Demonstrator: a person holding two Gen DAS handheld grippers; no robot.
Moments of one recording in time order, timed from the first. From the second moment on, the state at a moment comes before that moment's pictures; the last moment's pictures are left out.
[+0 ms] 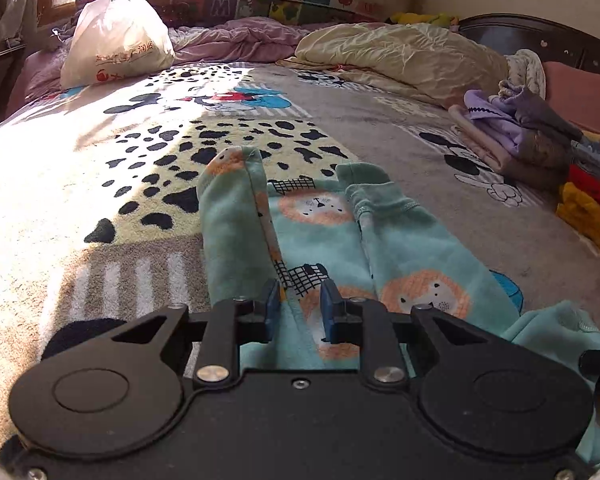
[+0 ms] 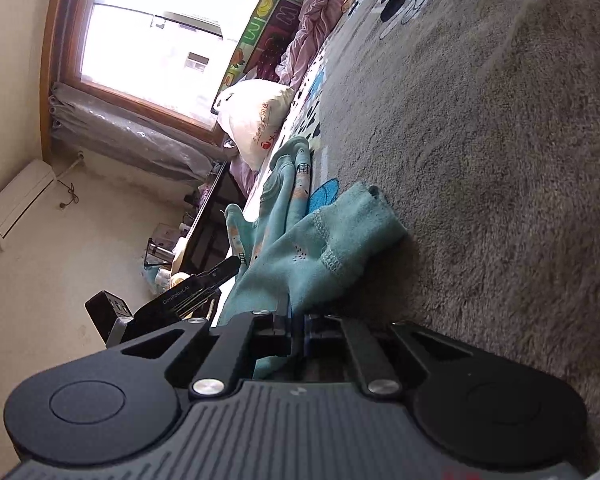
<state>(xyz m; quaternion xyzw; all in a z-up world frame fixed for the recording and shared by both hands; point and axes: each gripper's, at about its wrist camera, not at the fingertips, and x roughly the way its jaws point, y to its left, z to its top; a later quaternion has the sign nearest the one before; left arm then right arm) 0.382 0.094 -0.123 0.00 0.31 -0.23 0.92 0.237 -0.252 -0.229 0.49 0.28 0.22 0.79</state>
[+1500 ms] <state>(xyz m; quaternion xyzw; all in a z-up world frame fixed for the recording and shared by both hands) 0.445 0.056 -0.123 0.12 0.28 -0.16 0.94 0.242 -0.254 -0.232 0.51 0.28 0.25 0.77</state>
